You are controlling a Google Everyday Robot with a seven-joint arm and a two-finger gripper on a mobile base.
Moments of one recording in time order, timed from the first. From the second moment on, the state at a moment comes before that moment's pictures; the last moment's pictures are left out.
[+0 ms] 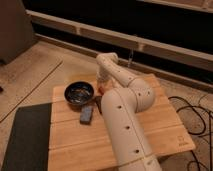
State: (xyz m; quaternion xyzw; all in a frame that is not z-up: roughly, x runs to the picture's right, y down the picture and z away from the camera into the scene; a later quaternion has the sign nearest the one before) arm -0.032 -0.040 1.029 -0.29 0.11 0.64 0.70
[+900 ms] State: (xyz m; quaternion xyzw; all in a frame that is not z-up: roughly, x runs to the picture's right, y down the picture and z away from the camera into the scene) arm -0.009 -0.187 0.895 -0.14 -0.01 0.65 0.75
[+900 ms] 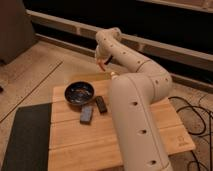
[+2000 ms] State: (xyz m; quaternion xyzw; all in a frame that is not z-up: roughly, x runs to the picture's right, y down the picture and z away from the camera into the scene) arm 0.066 -0.099 0.790 -0.07 0.02 0.74 0.67
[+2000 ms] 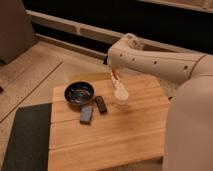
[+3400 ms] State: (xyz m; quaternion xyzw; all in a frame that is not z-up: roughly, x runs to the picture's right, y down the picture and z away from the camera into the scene) arm 0.106 -0.049 0.806 -0.07 0.08 0.77 0.63
